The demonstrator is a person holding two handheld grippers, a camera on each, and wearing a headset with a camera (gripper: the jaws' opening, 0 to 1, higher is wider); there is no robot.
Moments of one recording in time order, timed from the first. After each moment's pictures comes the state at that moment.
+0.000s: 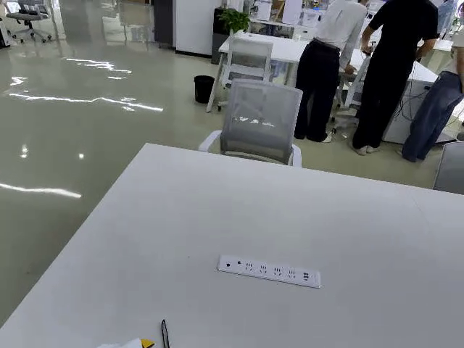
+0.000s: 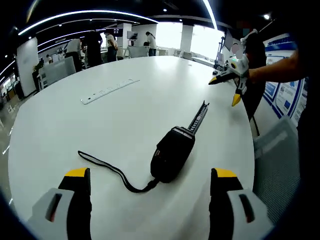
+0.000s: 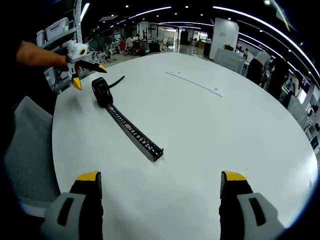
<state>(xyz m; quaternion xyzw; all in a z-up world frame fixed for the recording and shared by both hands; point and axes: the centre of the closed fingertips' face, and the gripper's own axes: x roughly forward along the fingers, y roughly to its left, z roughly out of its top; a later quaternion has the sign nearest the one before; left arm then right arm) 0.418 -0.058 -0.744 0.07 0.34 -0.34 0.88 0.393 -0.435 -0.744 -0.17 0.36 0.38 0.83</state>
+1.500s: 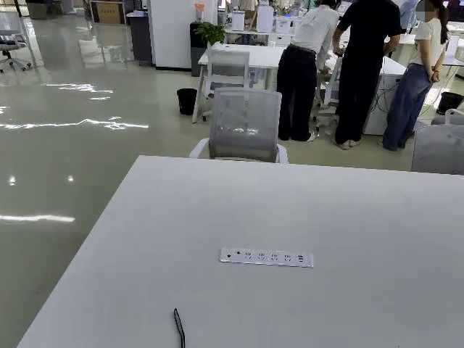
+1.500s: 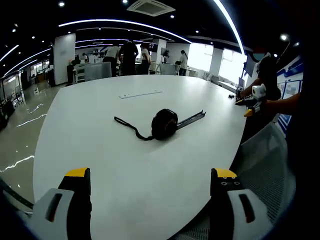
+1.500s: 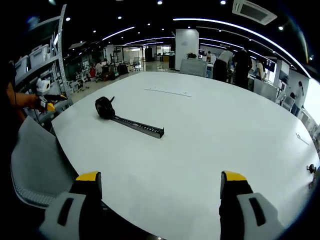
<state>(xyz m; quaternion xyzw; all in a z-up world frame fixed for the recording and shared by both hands) 0.263 0.048 -0.706 0.02 0.30 -0.22 0.93 0.275 -0.484 -0.705 -0.09 0.31 0.26 0.91</state>
